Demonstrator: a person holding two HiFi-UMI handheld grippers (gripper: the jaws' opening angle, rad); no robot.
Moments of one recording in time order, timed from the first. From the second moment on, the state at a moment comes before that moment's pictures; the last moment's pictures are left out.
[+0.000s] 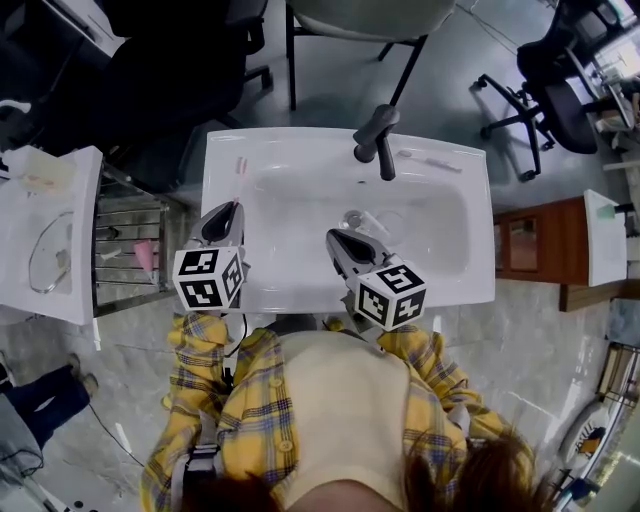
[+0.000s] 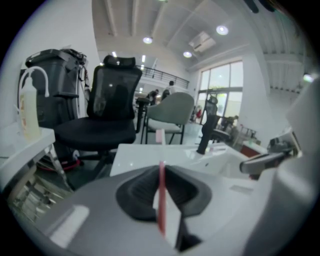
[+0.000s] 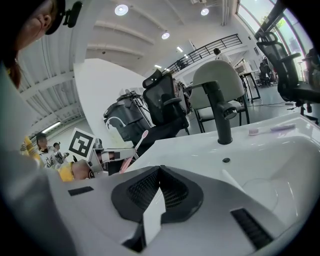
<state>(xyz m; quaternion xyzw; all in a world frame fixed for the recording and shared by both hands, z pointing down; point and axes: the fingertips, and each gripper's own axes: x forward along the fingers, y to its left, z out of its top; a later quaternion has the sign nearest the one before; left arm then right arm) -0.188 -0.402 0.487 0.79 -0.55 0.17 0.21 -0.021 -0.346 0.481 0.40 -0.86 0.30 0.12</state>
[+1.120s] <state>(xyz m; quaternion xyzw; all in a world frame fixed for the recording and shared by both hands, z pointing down) -0.205 -0.471 0.543 0.76 -0.54 0.29 0.20 -0.029 -0.362 0.504 0.42 -0.83 0.32 0.14</state>
